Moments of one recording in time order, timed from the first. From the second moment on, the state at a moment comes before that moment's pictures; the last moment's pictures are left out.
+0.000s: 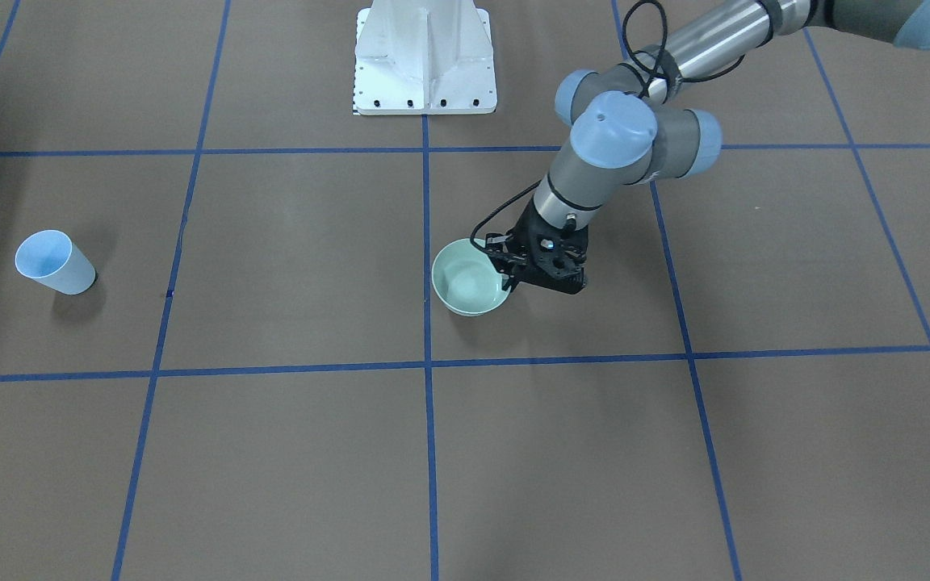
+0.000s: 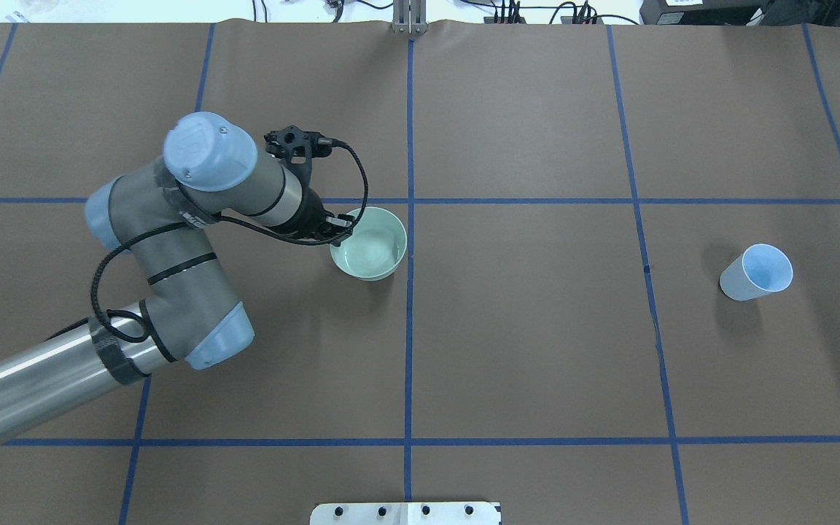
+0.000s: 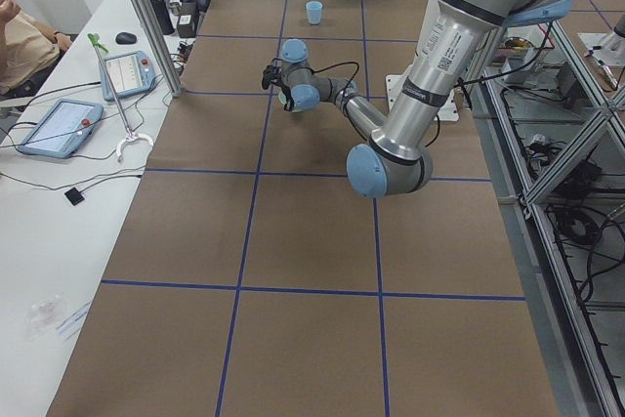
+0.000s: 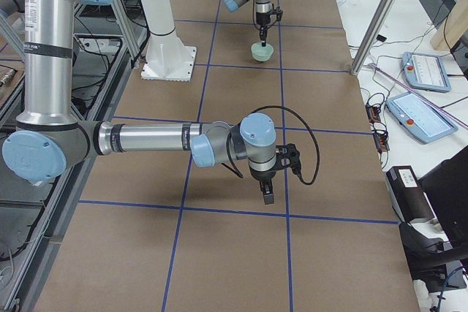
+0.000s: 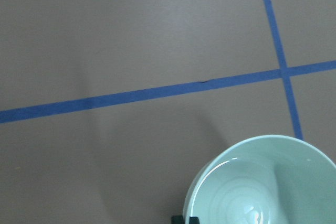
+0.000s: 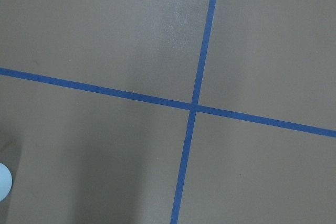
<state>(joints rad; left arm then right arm) -0.62 -2.23 -1.48 -2.02 -1.98 -1.07 1.52 -1.67 1.73 -1.36 2.30 0.04</state>
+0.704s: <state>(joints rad) -0.55 -2.29 -1.44 -2.02 -1.91 -1.09 1.52 -1.67 1.73 -1.36 2.30 0.04</state>
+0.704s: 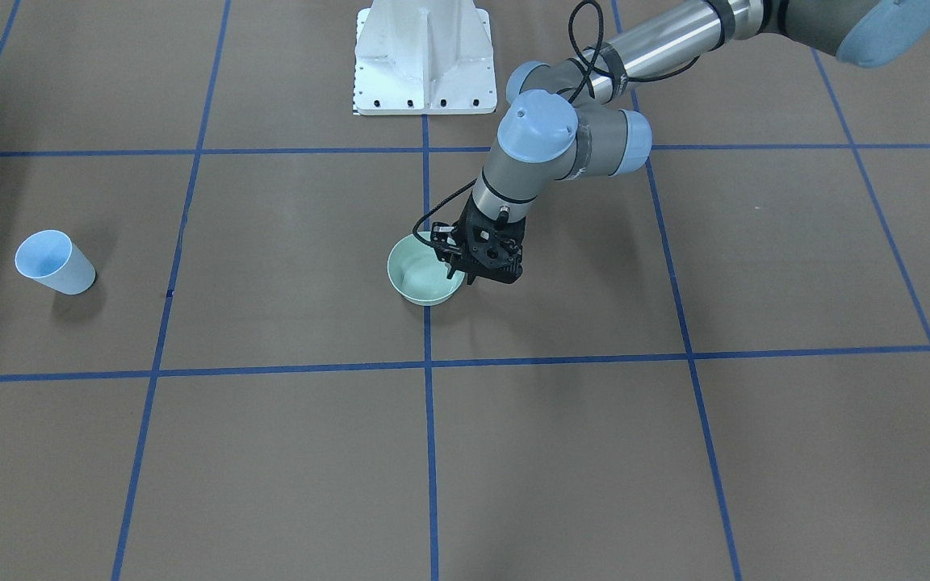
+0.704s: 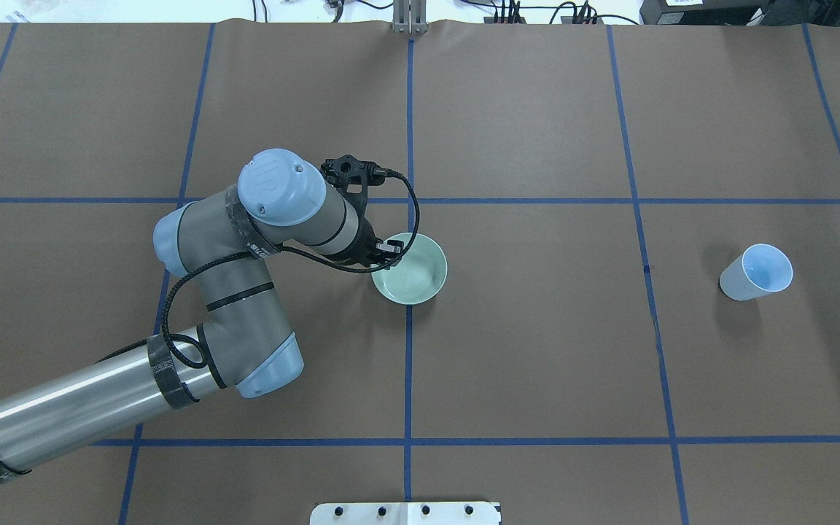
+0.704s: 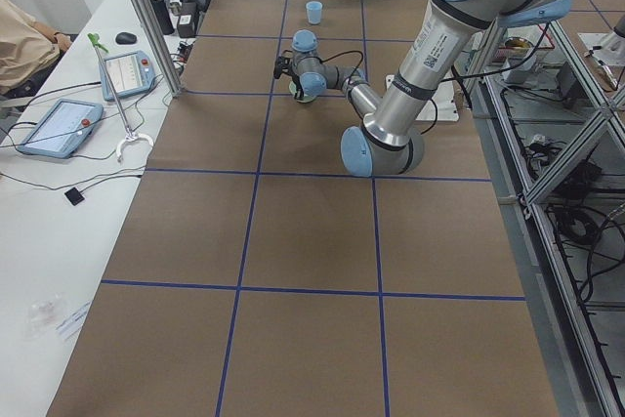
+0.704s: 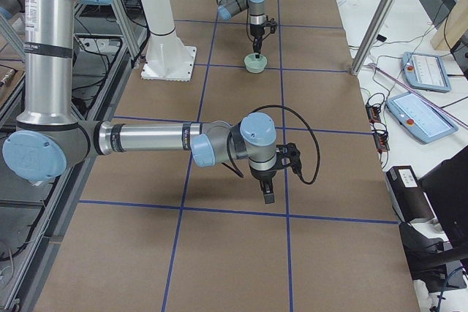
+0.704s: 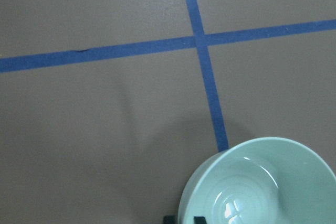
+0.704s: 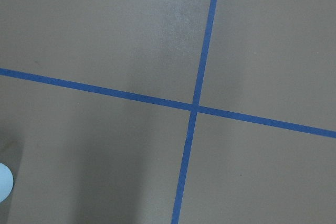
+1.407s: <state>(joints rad) -0.73 -2.14 -1.69 -1.78 -2.03 -0.87 1.52 -1.67 1.81 -1.36 2.33 0.14</state>
